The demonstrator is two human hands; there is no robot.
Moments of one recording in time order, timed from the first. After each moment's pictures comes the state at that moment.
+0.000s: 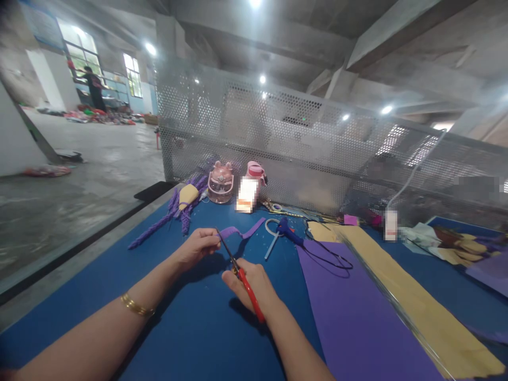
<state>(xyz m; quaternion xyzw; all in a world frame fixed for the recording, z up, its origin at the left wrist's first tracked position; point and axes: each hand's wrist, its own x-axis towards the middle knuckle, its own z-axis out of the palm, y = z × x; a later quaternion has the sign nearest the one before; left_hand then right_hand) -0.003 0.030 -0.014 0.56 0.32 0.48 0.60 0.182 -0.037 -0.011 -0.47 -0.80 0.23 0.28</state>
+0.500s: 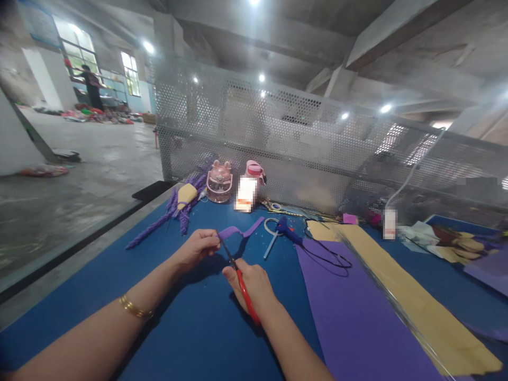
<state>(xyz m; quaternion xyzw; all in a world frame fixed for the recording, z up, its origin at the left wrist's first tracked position) 0.000 0.028 -0.014 0.56 0.34 0.47 0.59 0.179 -0.040 -0.011 -0.53 -0.82 0.10 0.21</state>
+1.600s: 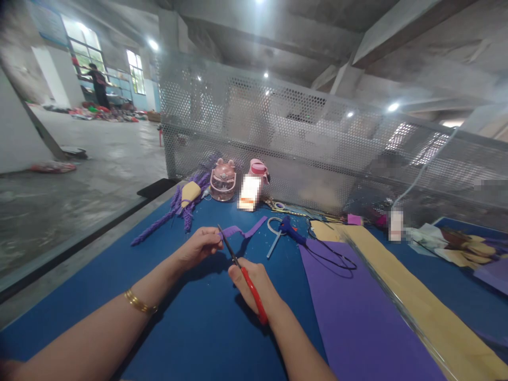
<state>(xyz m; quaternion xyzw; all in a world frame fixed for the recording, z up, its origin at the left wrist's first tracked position) -0.002 0.024 -0.010 0.52 0.29 0.48 0.65 0.180 -0.044 -0.003 -0.45 -0.80 0.25 0.29</state>
